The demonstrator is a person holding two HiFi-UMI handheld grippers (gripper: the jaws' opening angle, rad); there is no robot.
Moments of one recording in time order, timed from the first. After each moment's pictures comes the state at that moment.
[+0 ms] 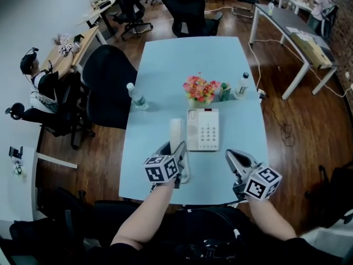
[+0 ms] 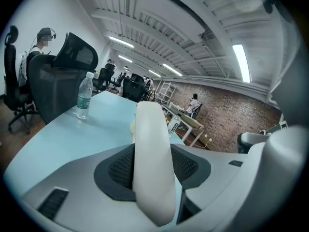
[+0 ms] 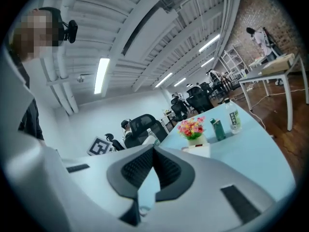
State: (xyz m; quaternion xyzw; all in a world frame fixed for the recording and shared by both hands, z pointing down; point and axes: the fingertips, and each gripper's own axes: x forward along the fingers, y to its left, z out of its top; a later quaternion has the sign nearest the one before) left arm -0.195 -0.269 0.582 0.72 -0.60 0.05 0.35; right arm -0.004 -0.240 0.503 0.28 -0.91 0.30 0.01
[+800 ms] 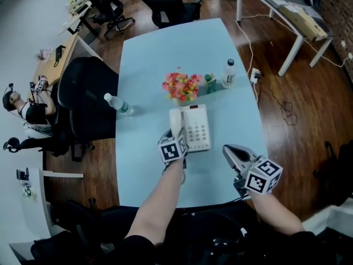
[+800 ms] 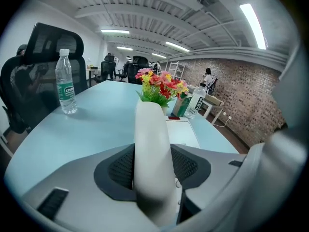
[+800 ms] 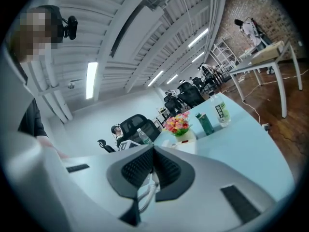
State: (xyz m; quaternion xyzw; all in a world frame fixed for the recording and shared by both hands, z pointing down) left arm -0.169 -0.376 0.685 0.67 -0.64 0.19 0.34; right arm 0.031 -0.280 0.537 0.29 -0.89 0.35 0.00
